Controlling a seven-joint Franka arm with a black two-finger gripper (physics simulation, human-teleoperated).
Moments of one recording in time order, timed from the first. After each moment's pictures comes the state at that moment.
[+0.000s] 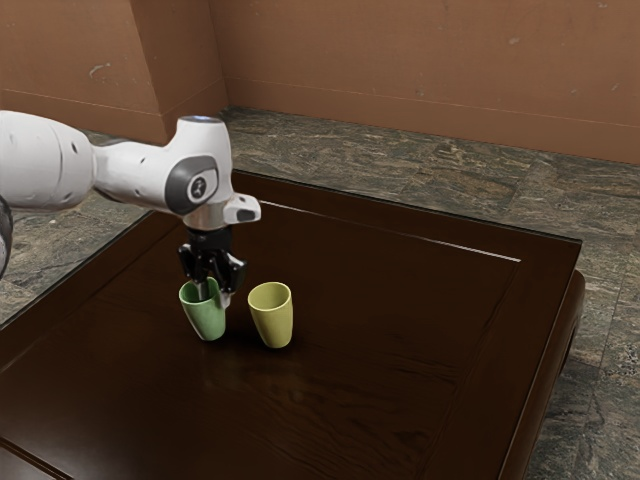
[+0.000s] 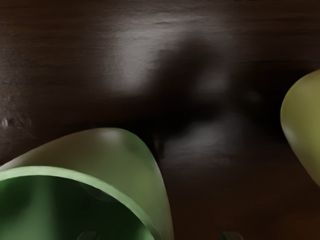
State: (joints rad) arm -0.06 0.35 0.12 -1.83 -0.01 1.98 0.06
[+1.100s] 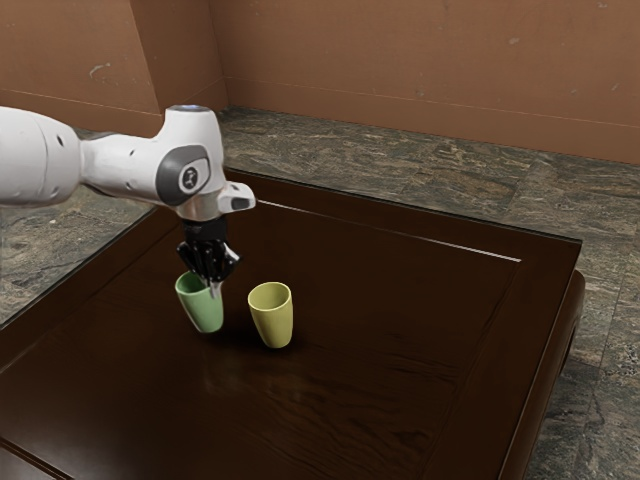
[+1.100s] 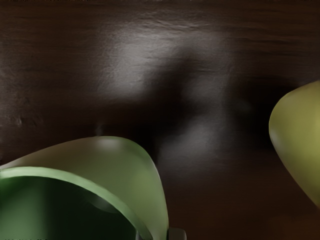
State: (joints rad) arm -0.07 0.28 0.14 -1.86 -0.03 1.99 0.03
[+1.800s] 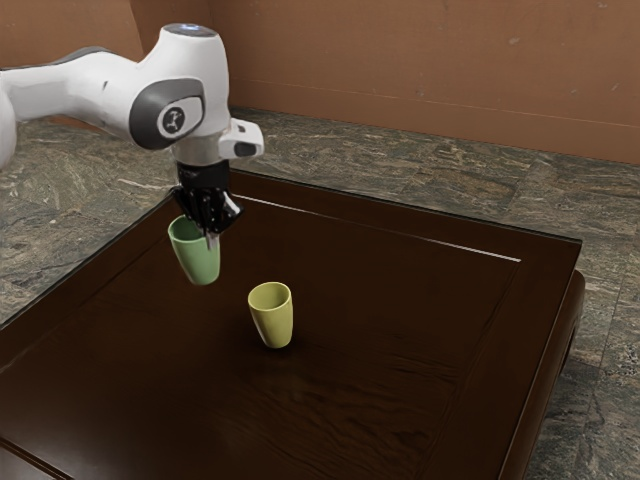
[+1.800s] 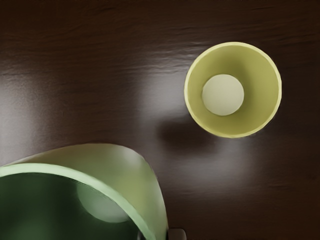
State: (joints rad) arm -0.15 0.03 0.03 -1.82 0.14 1.79 -0.07
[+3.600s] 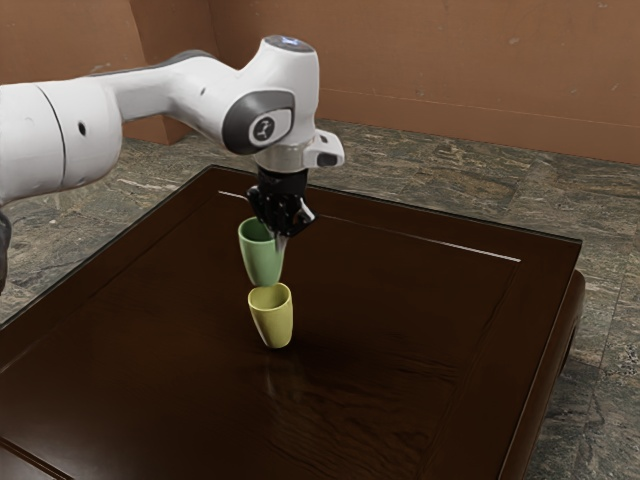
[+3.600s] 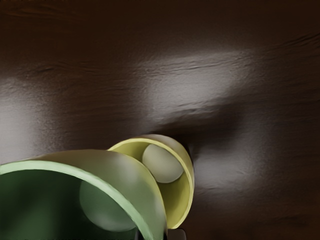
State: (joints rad) arm -0.17 0.34 -0.05 -1.53 0.18 1.76 -0.17
